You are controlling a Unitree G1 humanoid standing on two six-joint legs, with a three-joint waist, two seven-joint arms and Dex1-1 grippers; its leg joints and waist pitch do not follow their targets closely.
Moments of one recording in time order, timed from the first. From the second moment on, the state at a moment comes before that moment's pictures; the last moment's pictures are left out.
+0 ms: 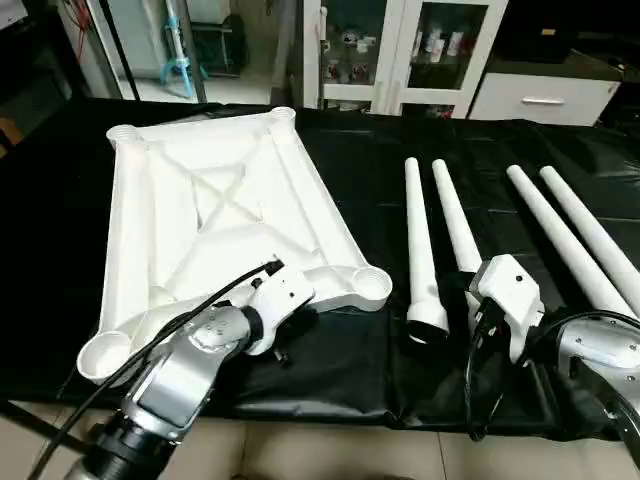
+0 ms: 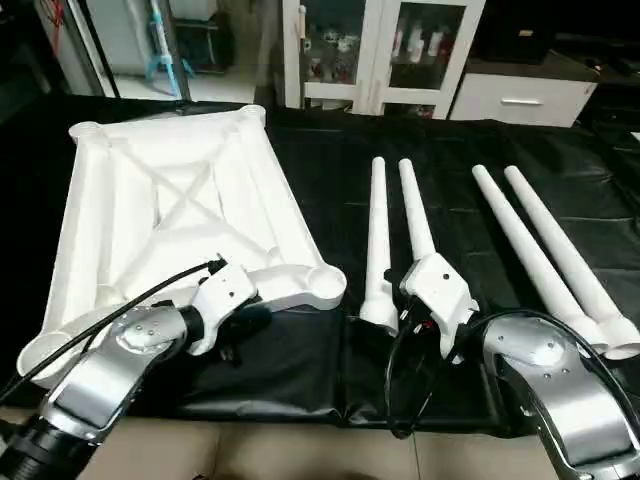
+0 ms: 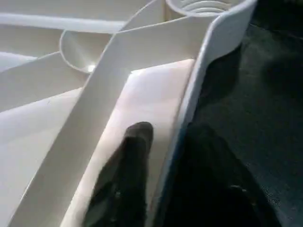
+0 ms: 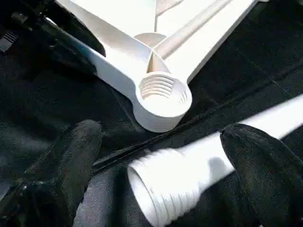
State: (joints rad) left arm -0.26 0.34 -0.37 -0.06 0.11 0.58 -0.59; right arm -0.04 -0.66 0.07 -0.32 0.26 0.49 0.75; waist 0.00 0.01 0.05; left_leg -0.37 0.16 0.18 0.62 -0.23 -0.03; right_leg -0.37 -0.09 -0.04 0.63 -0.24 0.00
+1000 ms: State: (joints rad) left arm -0.19 0.39 -0.23 -0.39 -0.16 0.52 -0.74; right arm -0.47 -0.39 0.03 -0.02 0.21 1.05 0.32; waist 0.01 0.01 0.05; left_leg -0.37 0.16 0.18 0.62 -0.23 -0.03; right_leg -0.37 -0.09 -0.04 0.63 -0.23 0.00
